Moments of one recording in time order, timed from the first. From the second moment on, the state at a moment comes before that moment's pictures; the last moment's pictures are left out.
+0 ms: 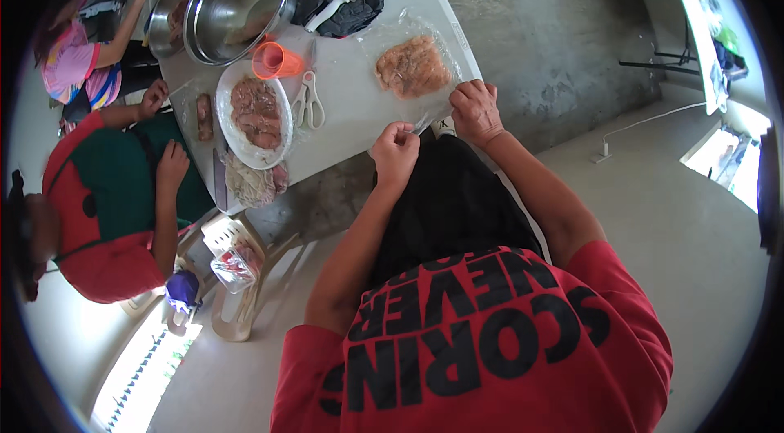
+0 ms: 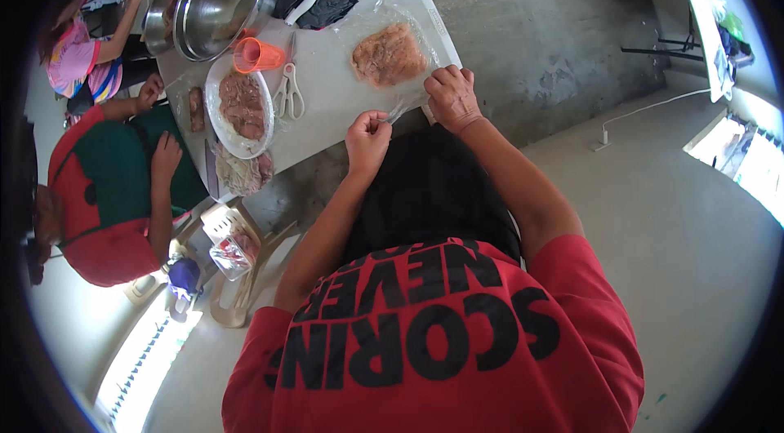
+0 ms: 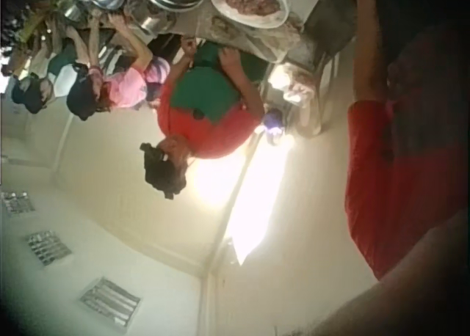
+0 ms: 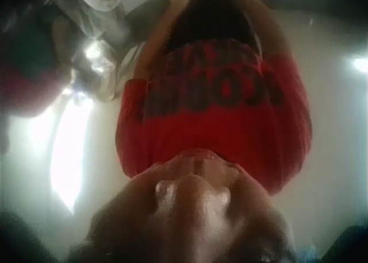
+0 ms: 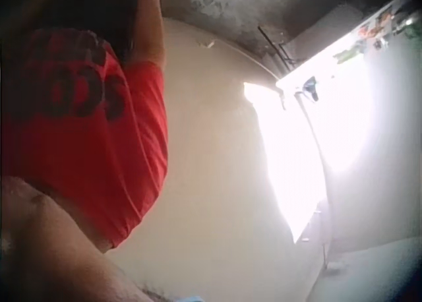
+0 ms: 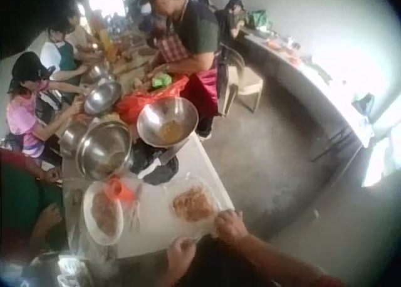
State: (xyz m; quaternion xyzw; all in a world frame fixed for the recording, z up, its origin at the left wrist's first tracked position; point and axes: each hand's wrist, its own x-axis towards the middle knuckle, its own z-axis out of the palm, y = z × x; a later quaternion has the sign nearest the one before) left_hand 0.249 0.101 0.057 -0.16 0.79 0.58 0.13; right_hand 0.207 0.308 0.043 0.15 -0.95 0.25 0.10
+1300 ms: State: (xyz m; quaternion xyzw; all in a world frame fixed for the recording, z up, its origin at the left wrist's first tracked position) left_hand 0.157 0.117 0.075 0.22 0.94 0.24 0.07; right_hand 0.136 0.280 0.025 -0.15 -0.96 0.22 0.03
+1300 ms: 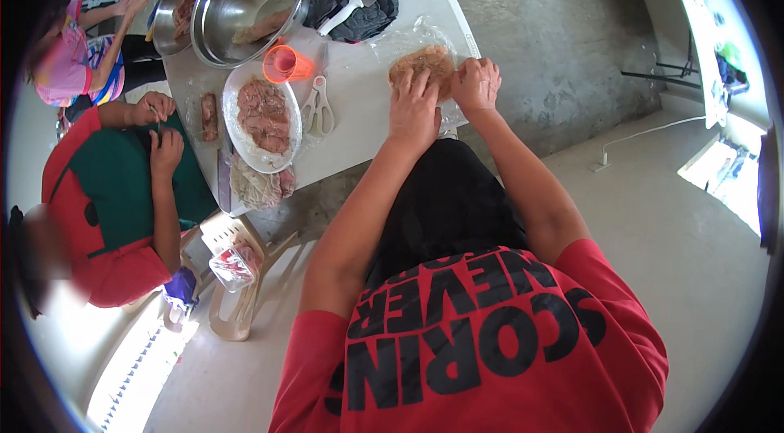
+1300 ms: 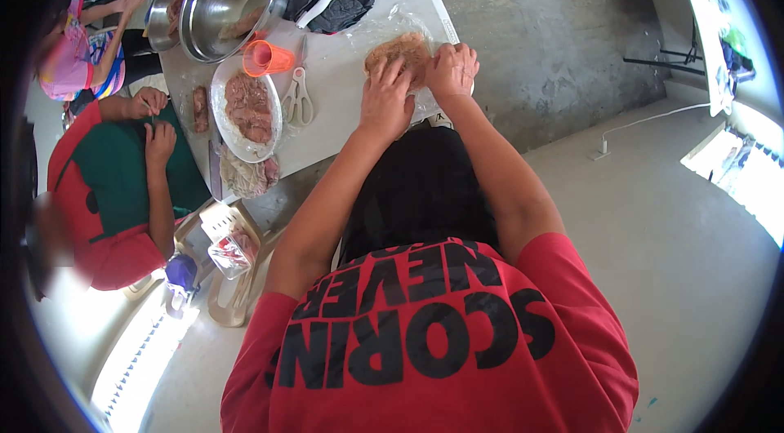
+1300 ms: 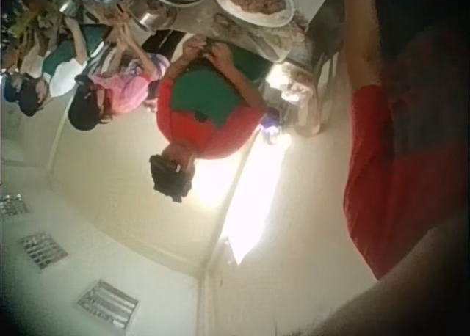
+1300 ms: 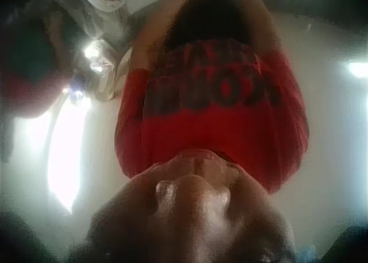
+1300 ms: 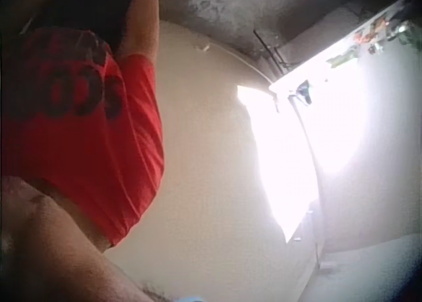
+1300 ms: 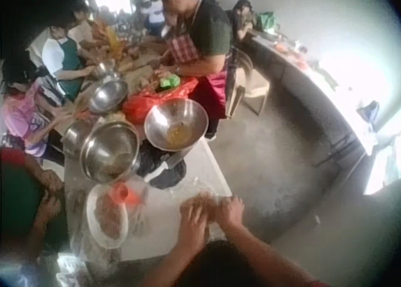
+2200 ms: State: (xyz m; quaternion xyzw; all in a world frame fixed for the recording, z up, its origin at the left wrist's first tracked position) left_hand 0.141 0.149 0.068 0.15 0.97 0.20 0.05; right_hand 0.065 0.308 0.033 -0.07 -0.94 0.33 -0.01
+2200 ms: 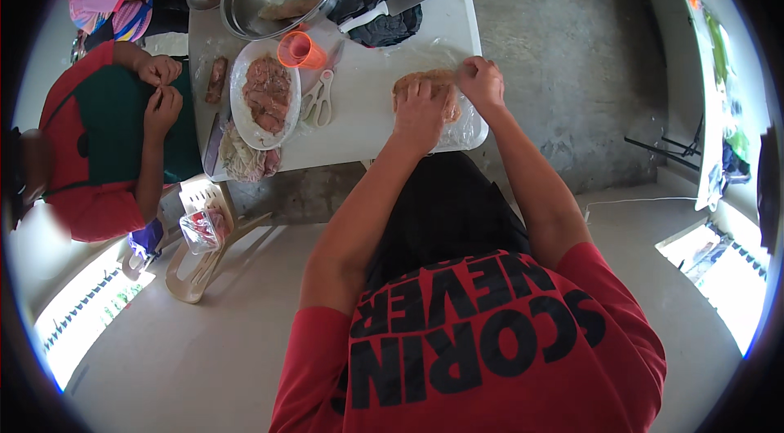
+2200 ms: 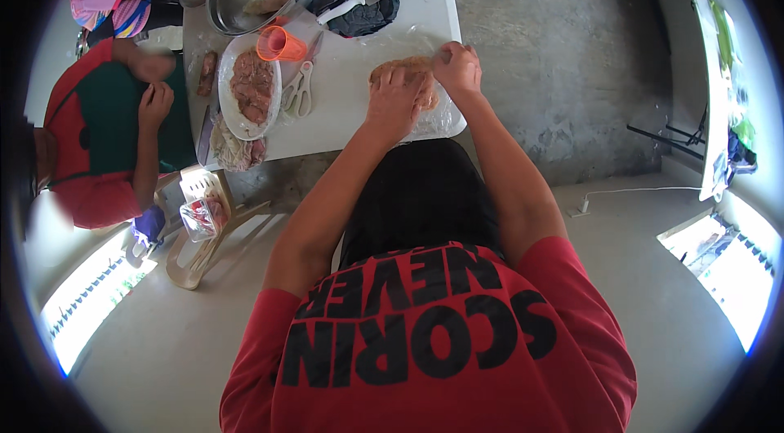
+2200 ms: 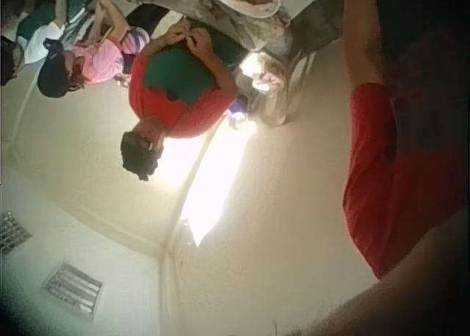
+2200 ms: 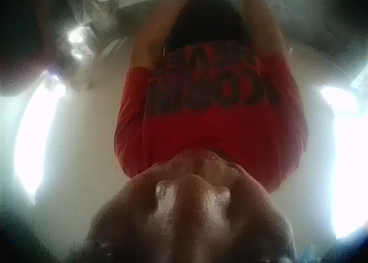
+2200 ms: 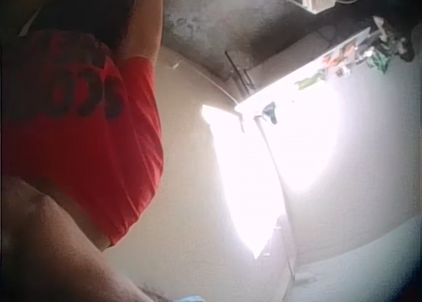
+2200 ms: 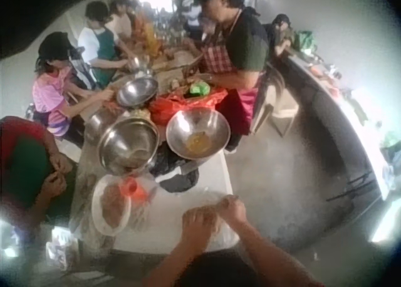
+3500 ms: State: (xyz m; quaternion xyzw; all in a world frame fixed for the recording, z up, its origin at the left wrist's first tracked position) left_hand 0.150 0.099 0.056 0.10 0.98 0.13 0.11; right_hand 0.116 0.291 0.046 0.30 -0.94 0.17 -0.07
